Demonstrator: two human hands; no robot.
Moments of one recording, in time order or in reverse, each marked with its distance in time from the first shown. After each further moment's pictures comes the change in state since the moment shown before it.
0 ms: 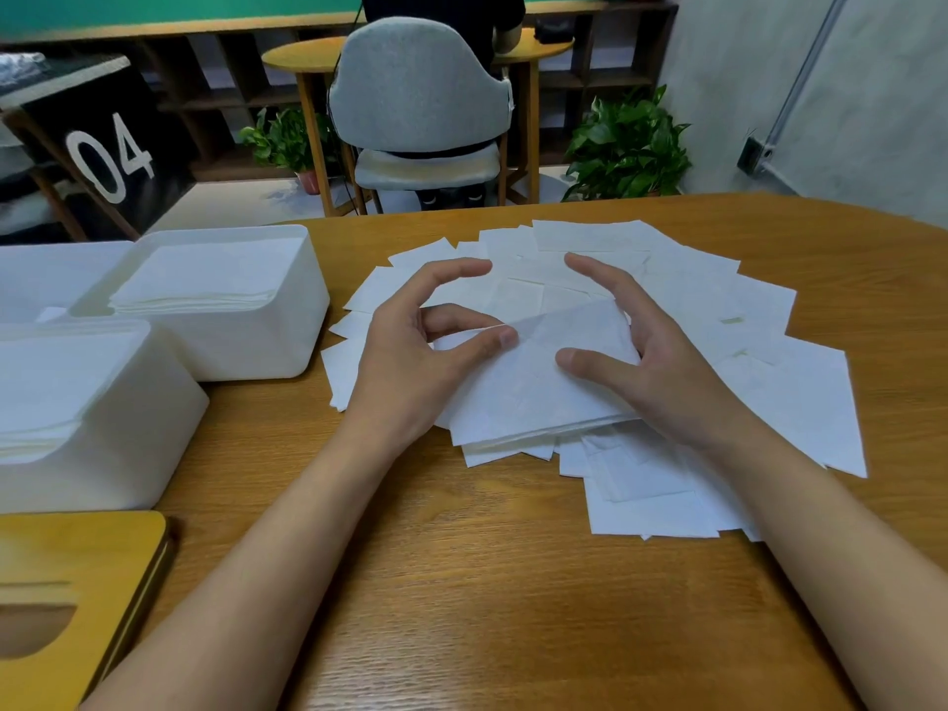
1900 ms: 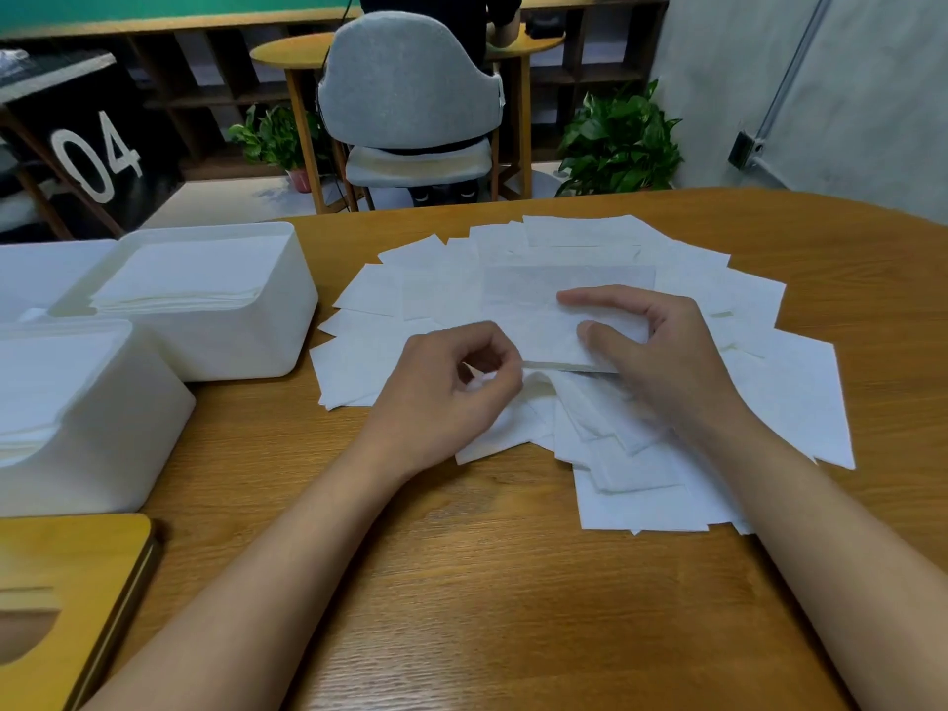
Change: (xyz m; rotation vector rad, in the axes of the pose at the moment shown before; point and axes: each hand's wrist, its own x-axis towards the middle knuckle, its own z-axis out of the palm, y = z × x) left_hand -0.008 -0.013 0.014 0.265 -0.192 0.122; right_hand 0.003 0.012 -0.008 -0.001 0.221 0.010
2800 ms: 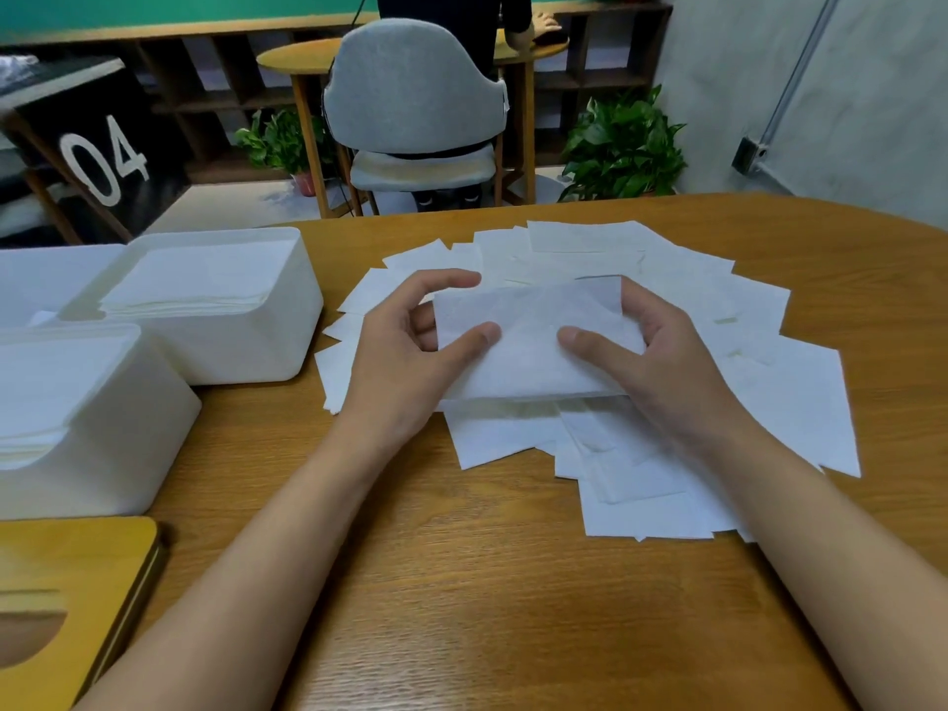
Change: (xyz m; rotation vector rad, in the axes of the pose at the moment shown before) left_hand 0.007 0.003 -0.017 -0.370 0.217 -0.140; right_hand -0.006 -0.014 0.006 0.189 -0.075 0.029
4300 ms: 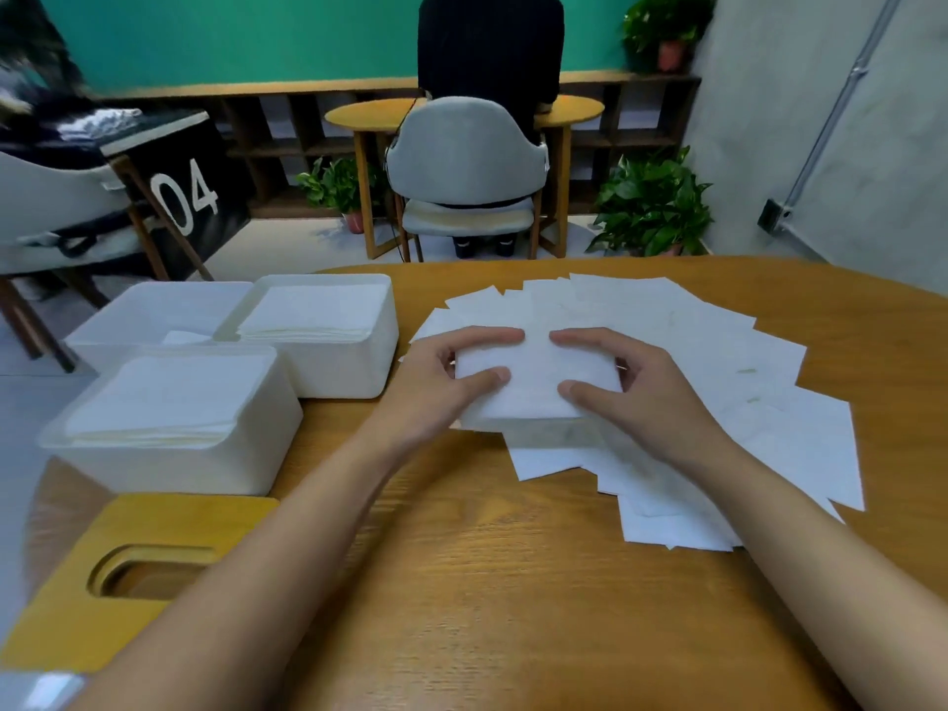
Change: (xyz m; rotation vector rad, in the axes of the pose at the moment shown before) left_hand -0.004 0.016 -0.052 0.124 -0.160 -0.024; right_hand 0.003 -0.027 0.029 -0.201 -0.128 -0.072
